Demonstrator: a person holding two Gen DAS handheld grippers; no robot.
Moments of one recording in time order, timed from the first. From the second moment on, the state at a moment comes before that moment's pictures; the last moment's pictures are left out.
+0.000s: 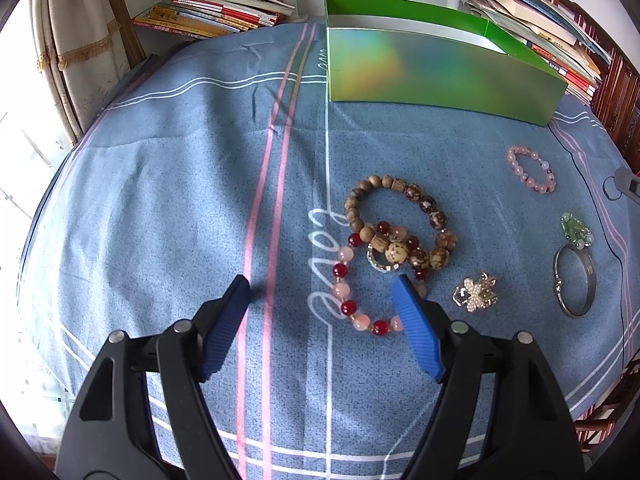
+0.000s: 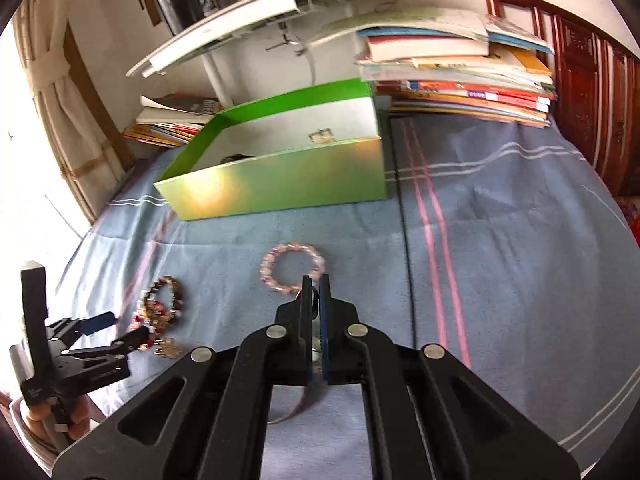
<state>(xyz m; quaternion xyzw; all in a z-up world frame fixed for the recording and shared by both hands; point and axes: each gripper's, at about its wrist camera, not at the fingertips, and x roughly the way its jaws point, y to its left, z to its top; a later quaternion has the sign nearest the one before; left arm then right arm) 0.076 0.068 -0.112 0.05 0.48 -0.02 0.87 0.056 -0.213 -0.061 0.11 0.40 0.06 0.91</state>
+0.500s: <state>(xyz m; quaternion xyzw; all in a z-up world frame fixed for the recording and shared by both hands) 0.069 0.076 -0.101 0.04 0.47 -0.04 0.88 0.055 -0.223 -0.104 0.10 0.45 -0.01 0.89</state>
